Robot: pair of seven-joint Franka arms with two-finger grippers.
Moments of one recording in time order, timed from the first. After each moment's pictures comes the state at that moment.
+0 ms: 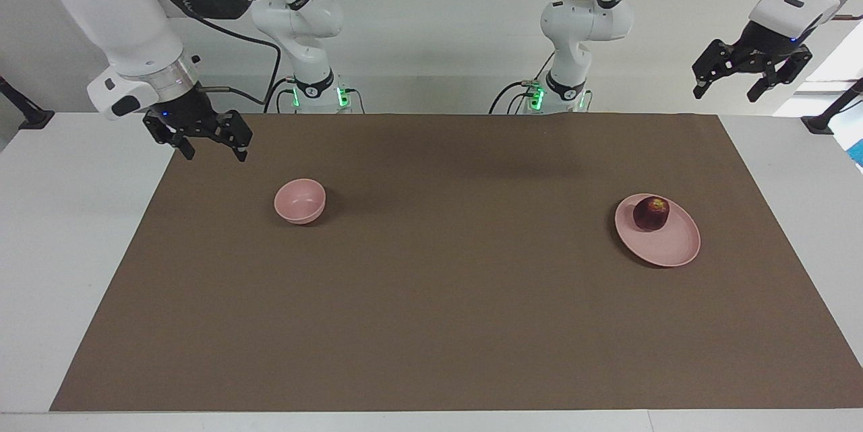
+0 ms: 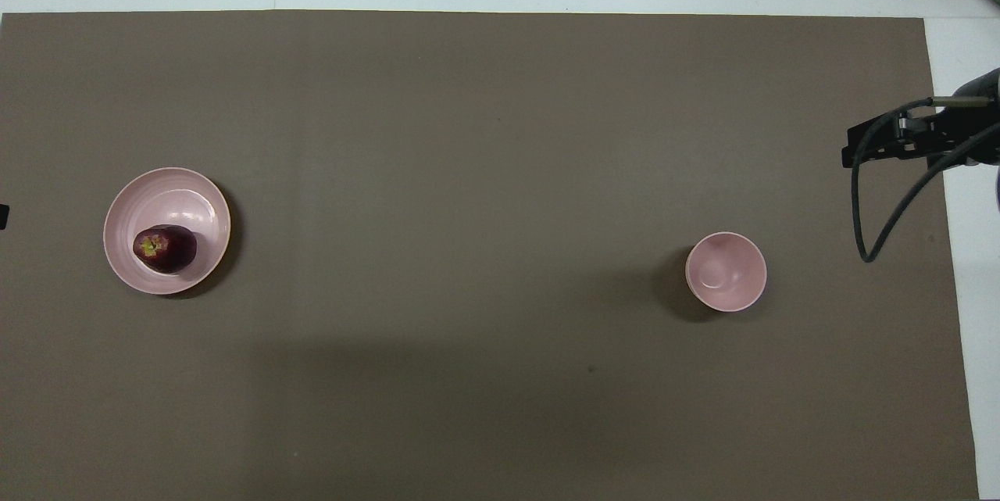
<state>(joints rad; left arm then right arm) -0.08 -0.03 0.12 -1.43 0.00 1.41 0.18 -0.11 0.15 0.09 -1.43 0.00 1.56 0.06</state>
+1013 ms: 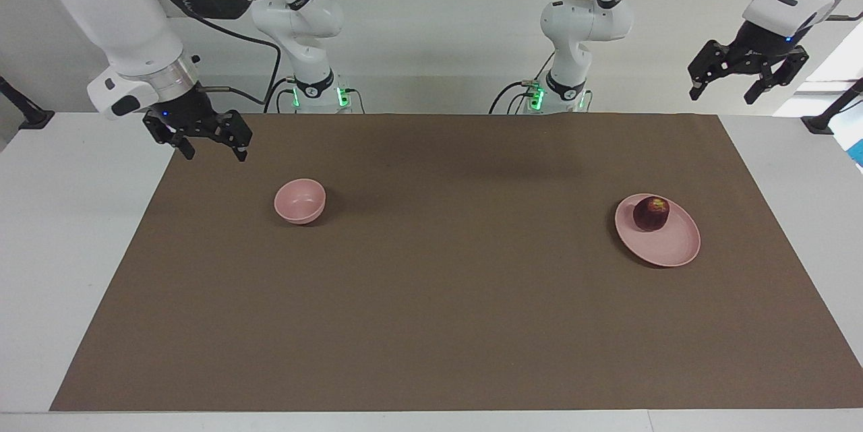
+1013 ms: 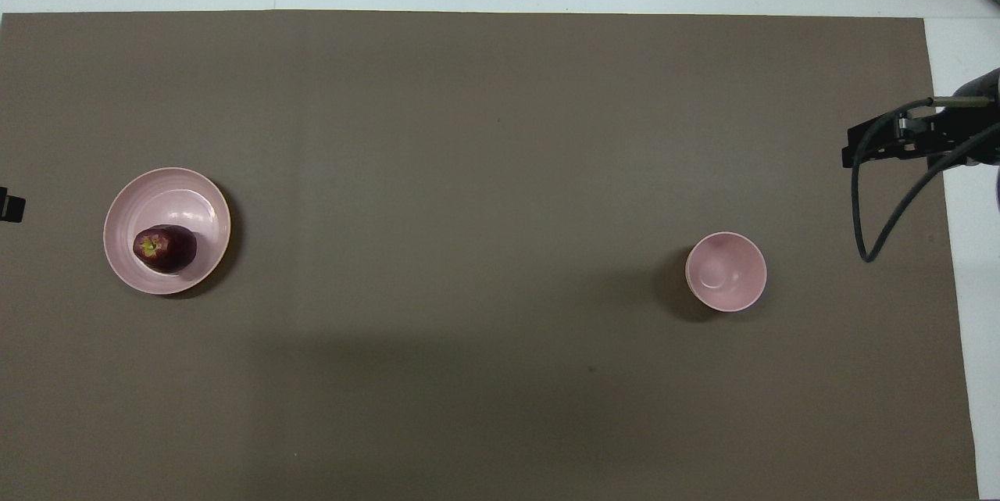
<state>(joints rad) -0.10 -0.03 0.11 -1.45 0.00 1.45 0.18 -0.11 0.15 0.09 -1.43 0.00 1.56 0.06</state>
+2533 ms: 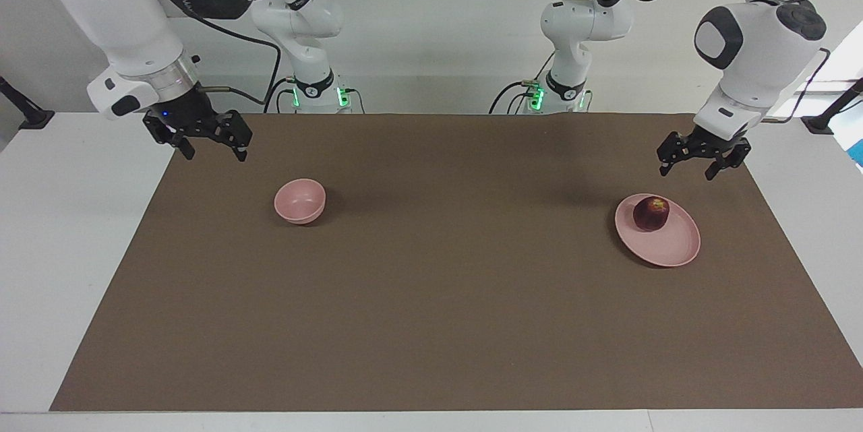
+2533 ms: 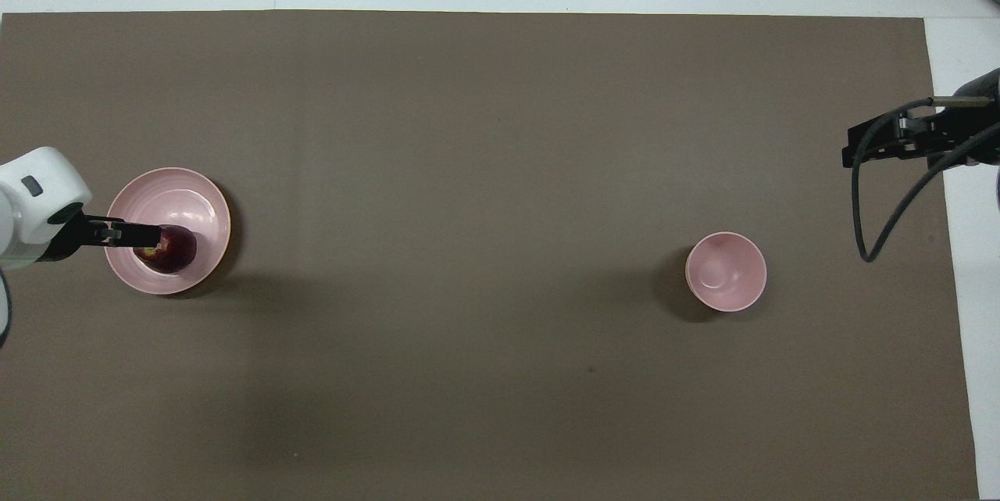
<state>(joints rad) -0.06 -0.07 0.13 -2.19 -0.01 2.24 0.26 -0.11 0.15 0.09 -1.43 0.00 1.56 0.06</state>
